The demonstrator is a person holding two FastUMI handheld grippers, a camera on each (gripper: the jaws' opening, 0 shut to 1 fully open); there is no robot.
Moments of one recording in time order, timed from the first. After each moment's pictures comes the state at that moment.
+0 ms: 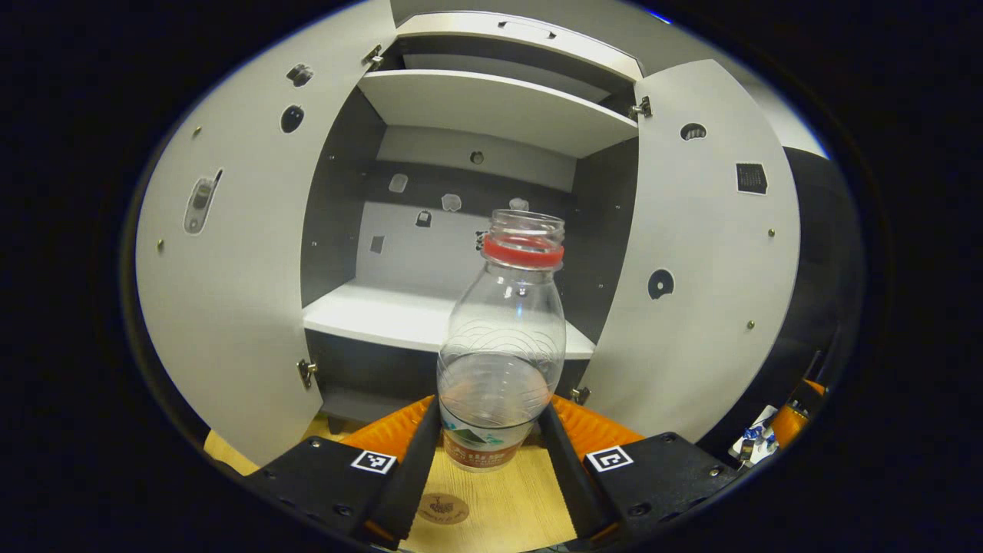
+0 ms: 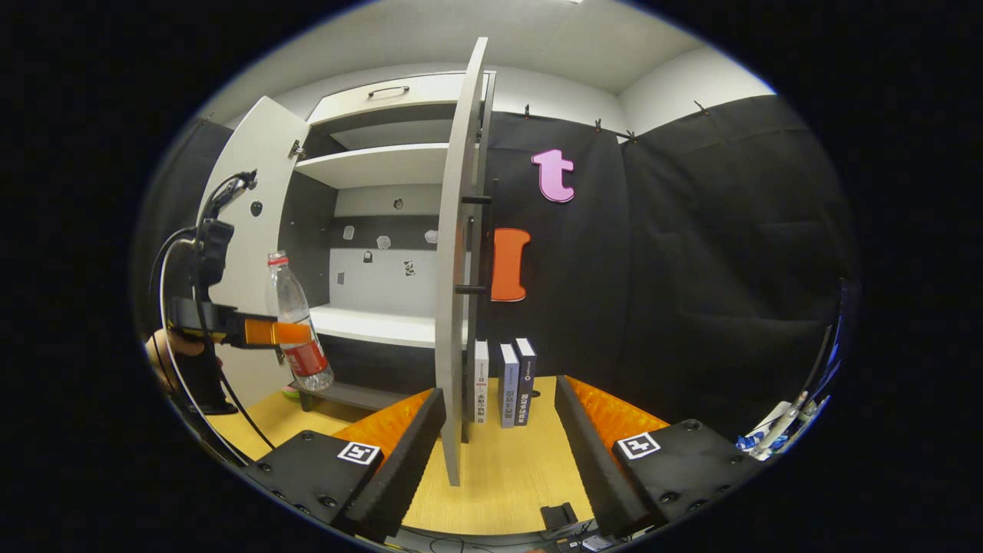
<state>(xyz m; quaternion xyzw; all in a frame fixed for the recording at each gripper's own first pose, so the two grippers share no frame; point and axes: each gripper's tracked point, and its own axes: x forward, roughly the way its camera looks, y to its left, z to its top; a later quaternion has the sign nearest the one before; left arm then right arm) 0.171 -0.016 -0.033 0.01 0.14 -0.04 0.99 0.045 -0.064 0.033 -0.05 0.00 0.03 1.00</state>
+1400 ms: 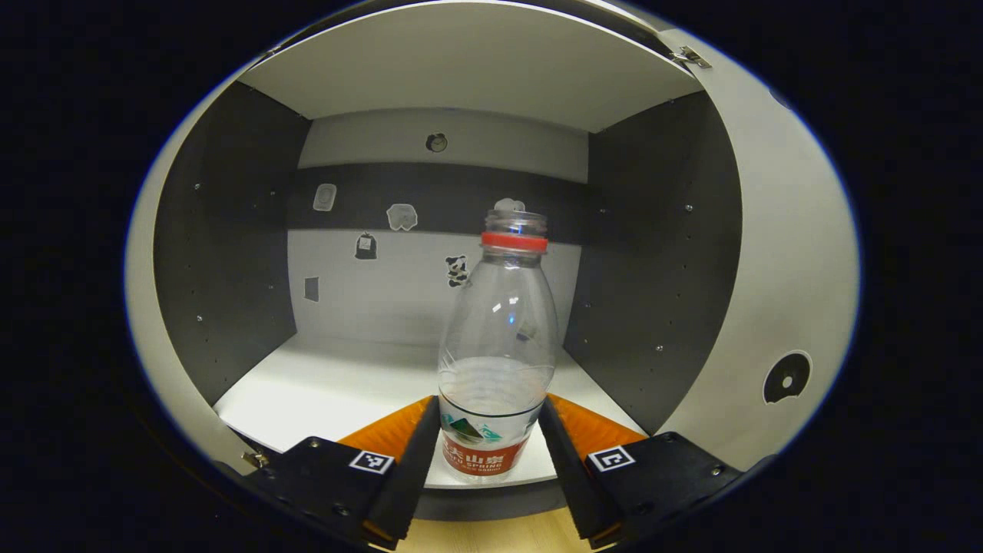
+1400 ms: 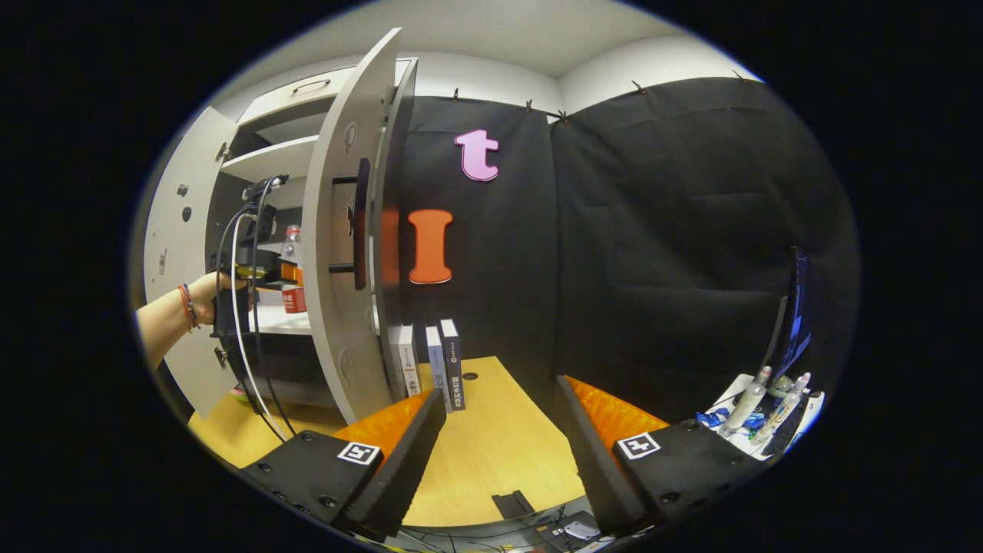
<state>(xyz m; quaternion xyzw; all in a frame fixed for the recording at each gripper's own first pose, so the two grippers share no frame) 0.391 -0.054 -0.040 0.05 0.15 -0.04 0.99 0.043 -0.158 0.013 -0.02 0.04 -0.10 0.99</state>
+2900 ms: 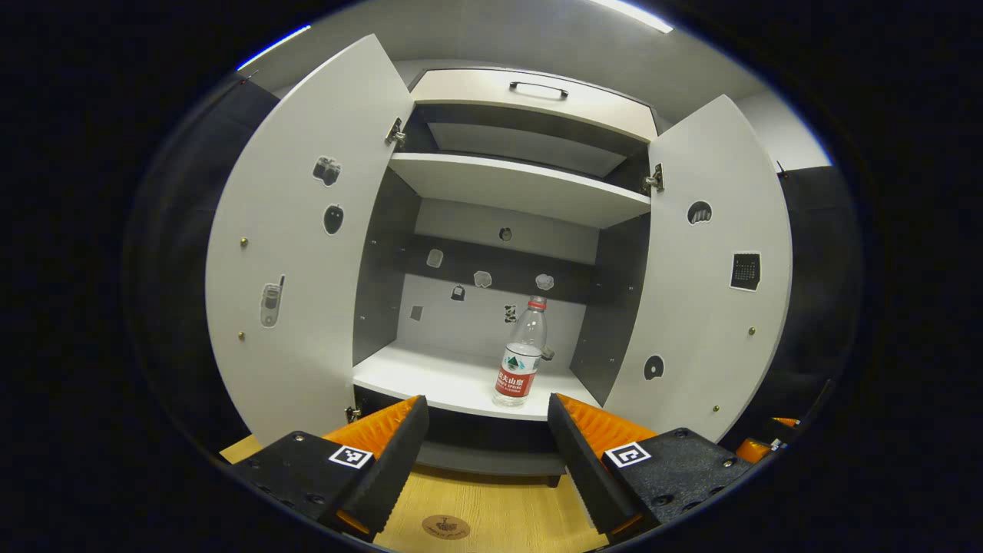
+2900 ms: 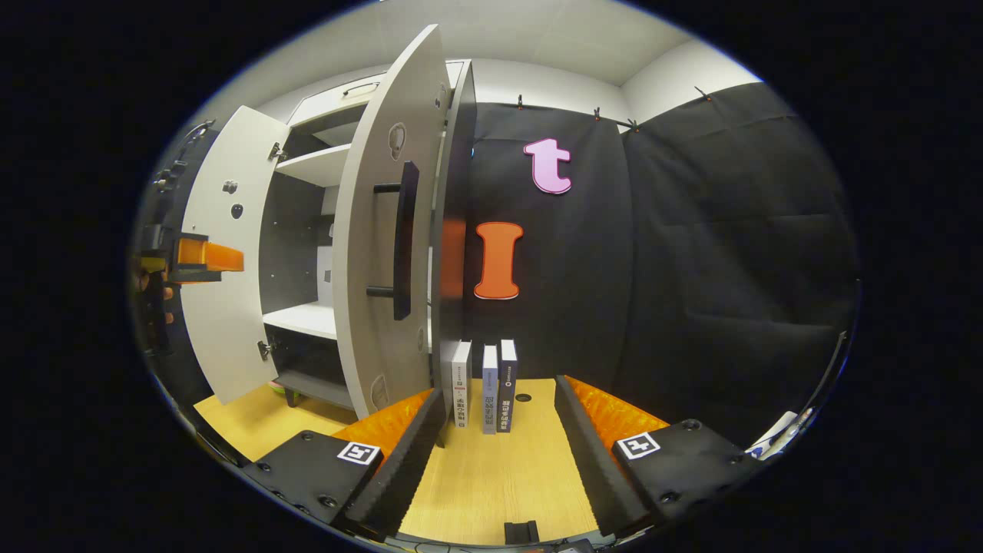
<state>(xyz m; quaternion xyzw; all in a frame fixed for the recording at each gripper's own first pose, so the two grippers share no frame) 0.130 -0.011 0.067 0.01 0.04 0.04 1.00 0.112 -0.118 0.045 -0.05 0.01 0.05 1.00</state>
